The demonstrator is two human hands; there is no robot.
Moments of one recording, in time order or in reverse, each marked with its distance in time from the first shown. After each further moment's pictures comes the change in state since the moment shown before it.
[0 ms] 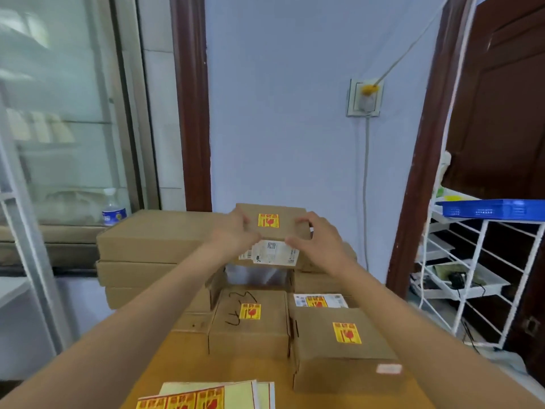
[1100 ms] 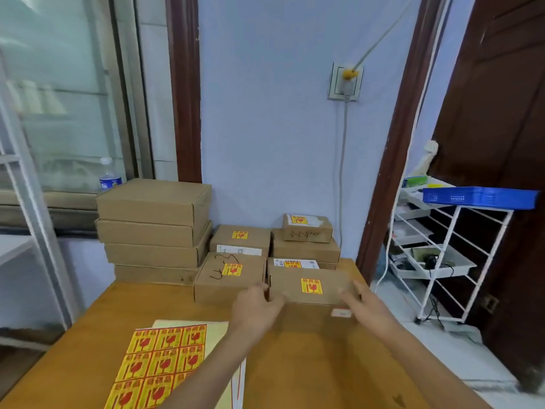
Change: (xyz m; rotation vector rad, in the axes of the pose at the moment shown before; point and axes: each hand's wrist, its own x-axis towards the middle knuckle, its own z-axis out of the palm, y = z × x) left_hand -0.160 -0.012 0.164 -0.129 -0.072 -0.134; right_hand -0.185 0.109 -0.064 -0.017 -0.138 0.493
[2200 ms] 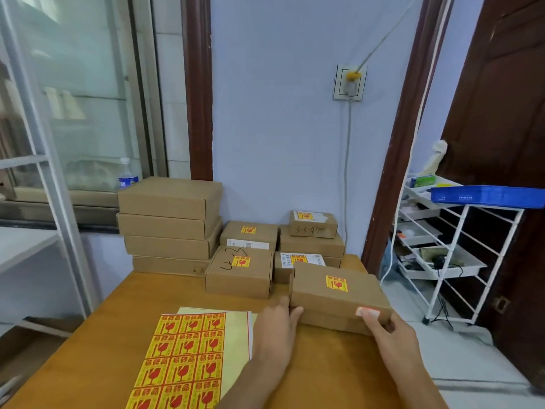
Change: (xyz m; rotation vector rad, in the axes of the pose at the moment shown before) left_hand -0.051 -0.002 0.042 0.215 0.115 0.133; right_hand -0.046 0.070 0.023 0.423 0.305 0.023
